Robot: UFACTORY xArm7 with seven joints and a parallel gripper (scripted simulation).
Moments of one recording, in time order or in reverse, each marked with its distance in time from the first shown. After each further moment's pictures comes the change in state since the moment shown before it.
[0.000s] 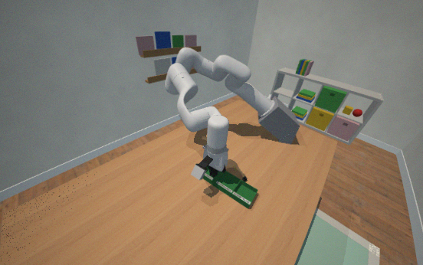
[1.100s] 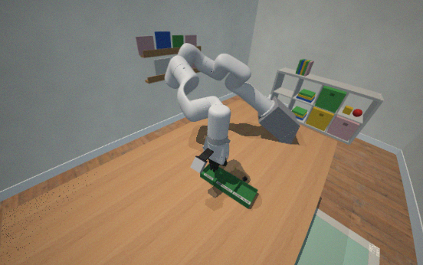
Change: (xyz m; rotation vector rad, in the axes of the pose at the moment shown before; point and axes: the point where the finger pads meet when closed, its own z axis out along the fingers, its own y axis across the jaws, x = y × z) arm 0.001 -0.001 -0.043 0.002 0.004 0.000
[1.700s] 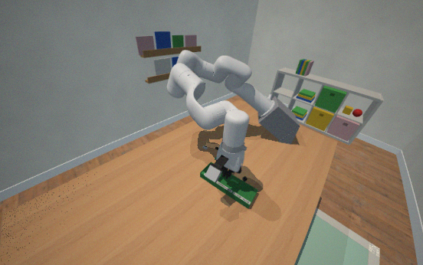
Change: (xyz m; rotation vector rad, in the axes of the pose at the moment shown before) arm 0.001 -0.064 -0.002 0.000 -0.003 -0.002
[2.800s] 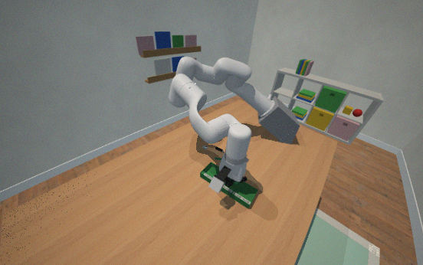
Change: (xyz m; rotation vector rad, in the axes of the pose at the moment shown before) arm 0.003 -0.019 0.045 -0.002 0.001 0.002
